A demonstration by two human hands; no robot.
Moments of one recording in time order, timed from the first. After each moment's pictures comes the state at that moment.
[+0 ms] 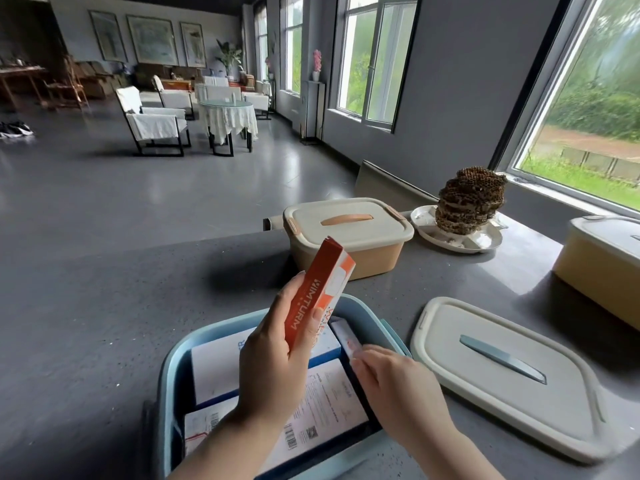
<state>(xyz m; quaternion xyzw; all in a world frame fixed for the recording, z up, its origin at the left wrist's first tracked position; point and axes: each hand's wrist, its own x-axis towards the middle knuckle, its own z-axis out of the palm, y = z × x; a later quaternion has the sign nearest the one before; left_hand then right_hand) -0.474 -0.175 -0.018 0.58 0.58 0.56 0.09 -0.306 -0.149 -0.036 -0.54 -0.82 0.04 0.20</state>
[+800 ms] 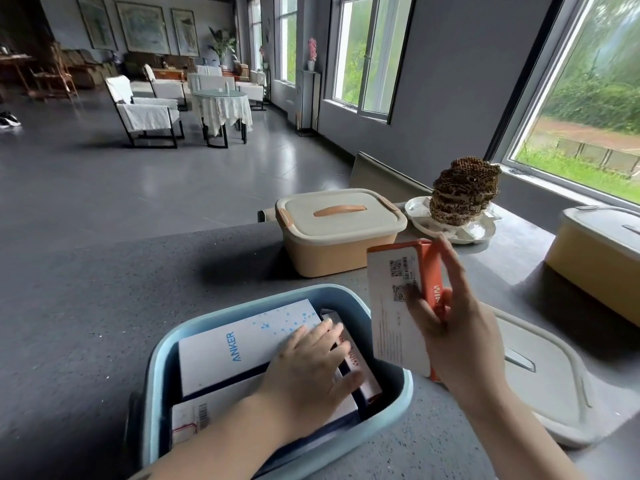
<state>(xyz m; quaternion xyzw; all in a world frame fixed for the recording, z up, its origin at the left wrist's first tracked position) -0.454 -0.159 -0.055 0.81 0.58 0.08 0.06 -0.263 -0.136 0.022 -0.58 -0.70 0.06 0.41</state>
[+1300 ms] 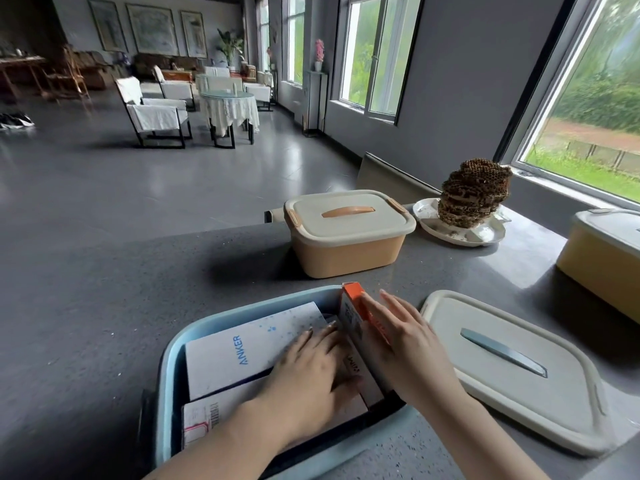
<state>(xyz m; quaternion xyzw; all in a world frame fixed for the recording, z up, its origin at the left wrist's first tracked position) -0.463 -0.165 -0.053 0.80 0.58 0.12 0.07 -0.291 -0.115 -0.032 -0.52 -0.82 0.02 0.23</state>
